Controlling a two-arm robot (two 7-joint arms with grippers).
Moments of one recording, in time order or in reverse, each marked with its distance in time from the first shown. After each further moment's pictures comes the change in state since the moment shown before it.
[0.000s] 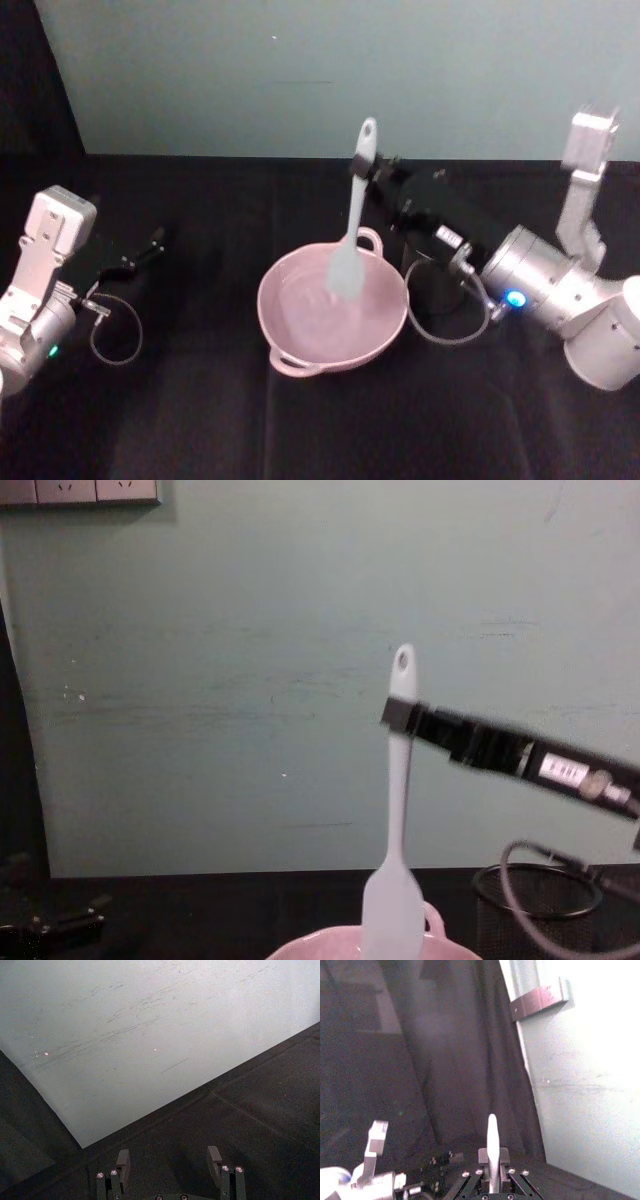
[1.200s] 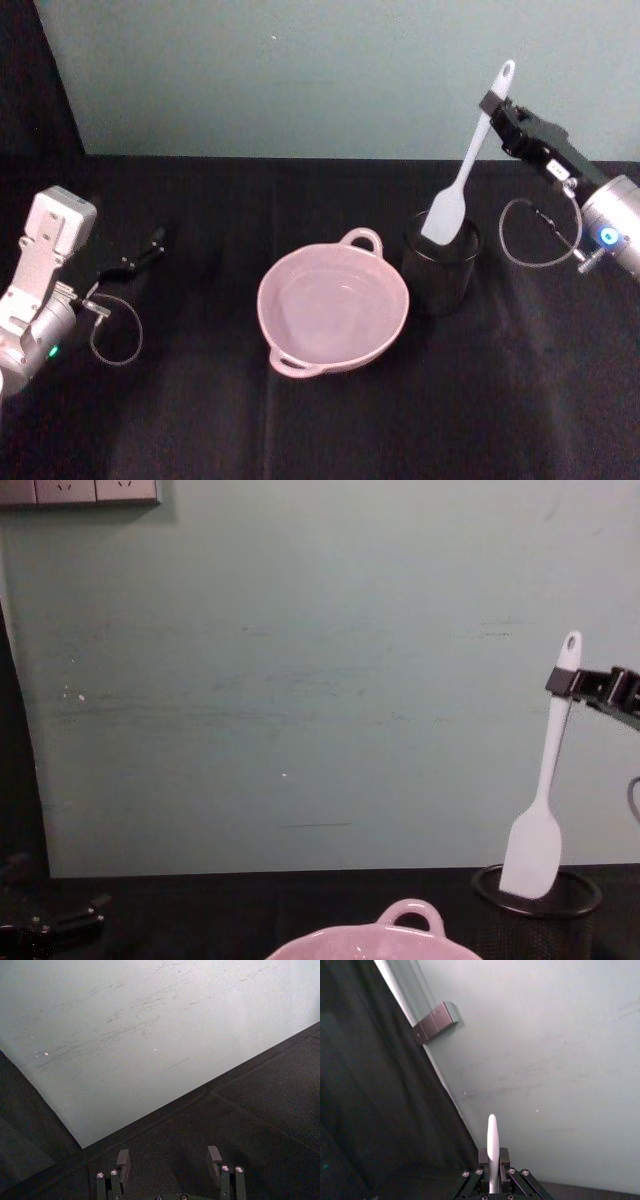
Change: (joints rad) left arm 0.000 0.000 0.000 0.000 0.000 0.000 0.000; right arm 0.077 0.070 0.124 0.114 0.208 0.116 -0.176
